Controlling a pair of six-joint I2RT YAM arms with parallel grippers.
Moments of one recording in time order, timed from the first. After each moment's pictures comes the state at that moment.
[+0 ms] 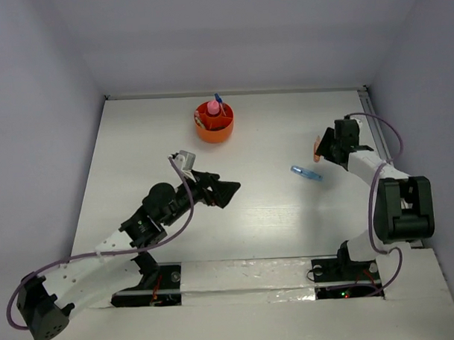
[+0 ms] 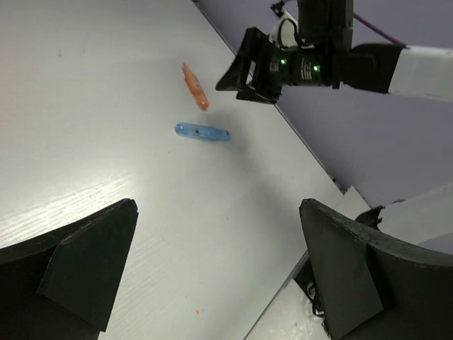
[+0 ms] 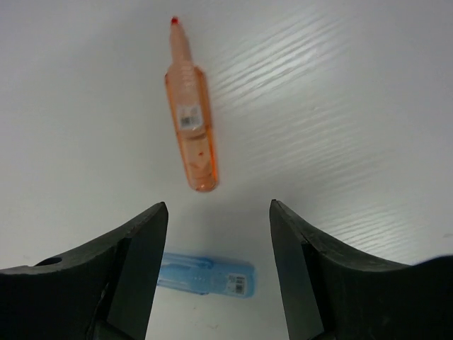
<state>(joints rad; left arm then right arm) -0.86 0.71 0.52 0.20 -0.05 -0.58 0.01 1.50 0.90 -0.16 0.17 0.44</state>
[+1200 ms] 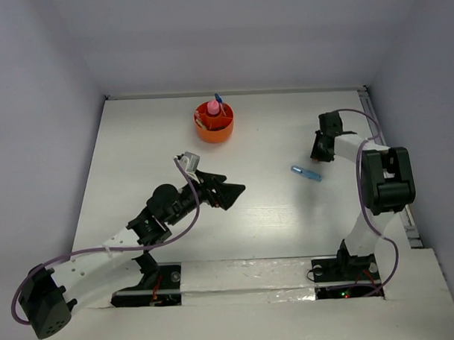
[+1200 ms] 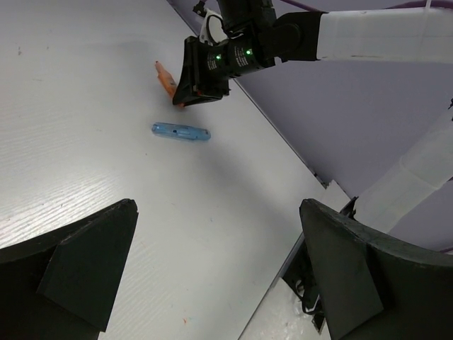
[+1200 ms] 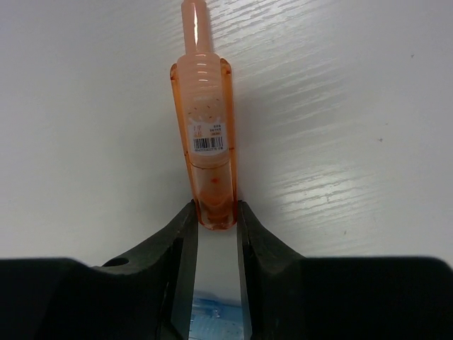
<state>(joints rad) -0.86 0.79 0.44 0.37 0.04 -0.61 0.05 1.81 1.12 -0.31 0.17 0.36</state>
